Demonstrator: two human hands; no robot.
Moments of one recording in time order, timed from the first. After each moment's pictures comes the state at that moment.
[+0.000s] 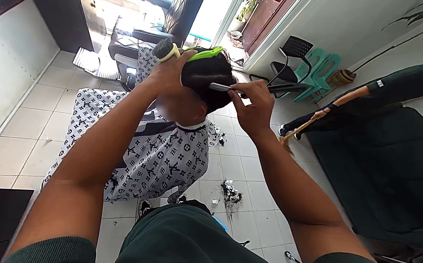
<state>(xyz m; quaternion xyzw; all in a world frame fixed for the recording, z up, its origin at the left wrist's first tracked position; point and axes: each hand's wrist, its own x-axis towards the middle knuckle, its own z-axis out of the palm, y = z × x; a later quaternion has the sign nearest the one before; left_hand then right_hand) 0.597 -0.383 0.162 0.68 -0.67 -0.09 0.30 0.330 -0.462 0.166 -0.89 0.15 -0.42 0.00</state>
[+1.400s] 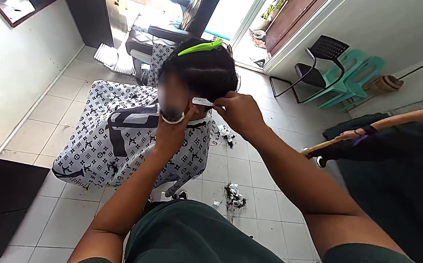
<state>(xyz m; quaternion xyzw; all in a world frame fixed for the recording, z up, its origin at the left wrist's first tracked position) 0.459 -0.319 0.027 0.75 -0.56 0.18 0.31 0.329 -0.462 0.170 -0.98 0.20 -0.07 -0.02</state>
